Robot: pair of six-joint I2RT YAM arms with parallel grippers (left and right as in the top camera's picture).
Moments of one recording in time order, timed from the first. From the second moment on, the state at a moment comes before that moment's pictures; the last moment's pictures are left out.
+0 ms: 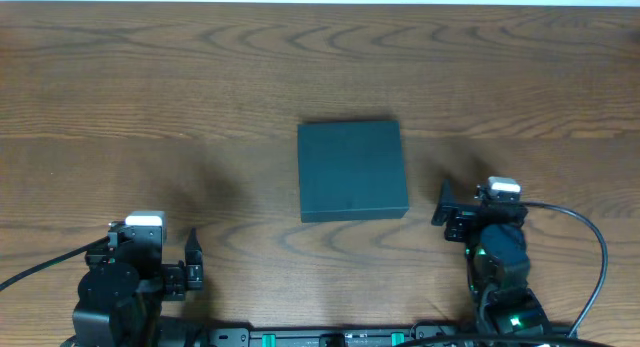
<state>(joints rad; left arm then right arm) -0.17 0.33 0.81 -1.08 -0.17 -0.01 0.24 0.44 0.21 -0.15 0.31 0.16</state>
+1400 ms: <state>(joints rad) -0.17 0.33 0.81 -1.08 -0.17 -0.01 0.13 0.01 0.05 -0.15 0.07 0.02</state>
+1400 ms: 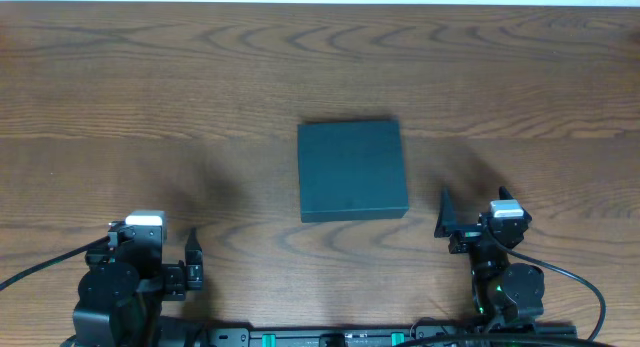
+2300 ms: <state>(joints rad) -0.17 0.33 0.78 -1.02 -0.14 -0.01 0.13 0.01 0.05 -0.15 0.07 0.02</state>
